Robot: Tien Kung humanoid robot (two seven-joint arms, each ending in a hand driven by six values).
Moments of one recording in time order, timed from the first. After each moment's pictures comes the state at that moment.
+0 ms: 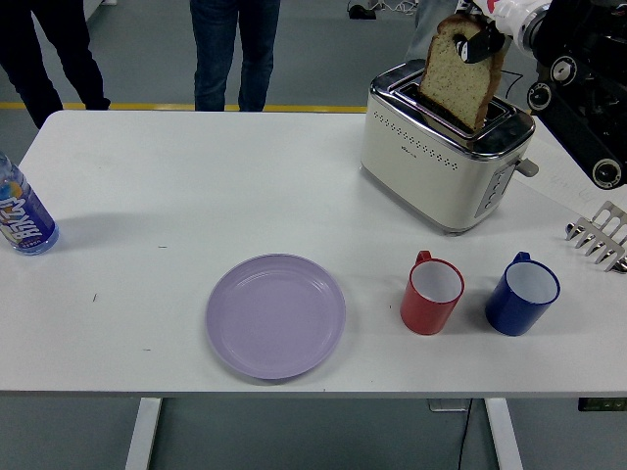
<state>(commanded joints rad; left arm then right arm) -0.14 0.14 -0.89 -0.18 0.91 0.23 0.35 1.30 -0.23 0.72 0.79 -1.79 0.17 -0.37</state>
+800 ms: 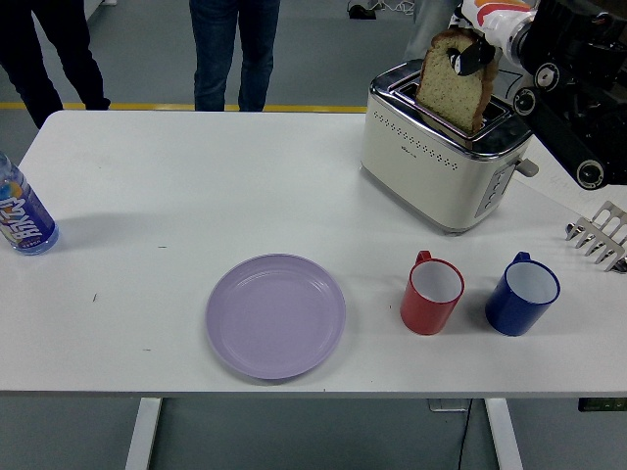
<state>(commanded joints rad) -0.14 0.14 -0.89 -0.18 0.91 0.23 0.35 1.31 -0.19 0.68 0.72 -1.77 0.17 -0.37</state>
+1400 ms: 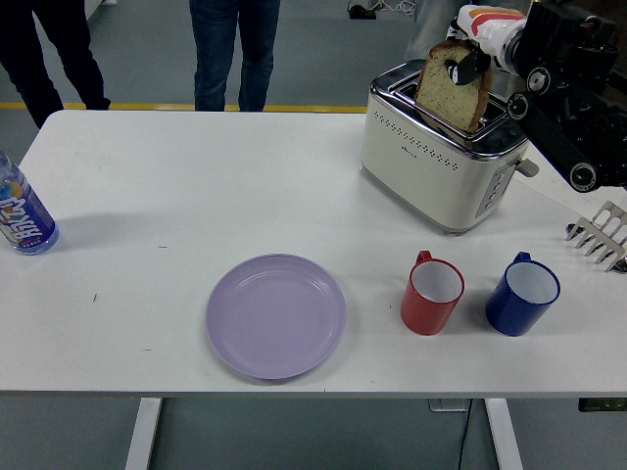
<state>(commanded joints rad) -0.14 0.14 -0.89 -0.18 0.91 0.23 0.35 1.32 -0.18 0.66 0.71 -1.78 0.20 -0.38</state>
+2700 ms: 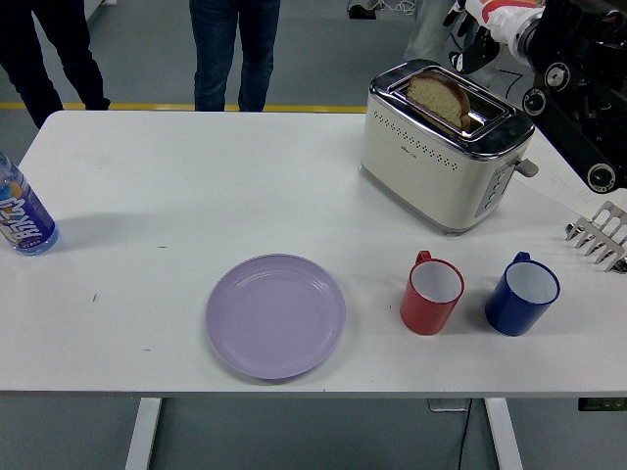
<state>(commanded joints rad) -0.13 0.14 -0.89 -0.18 0.91 0.23 0.35 1.28 -0.24 0.76 0.82 -1.81 0.17 -0.37</state>
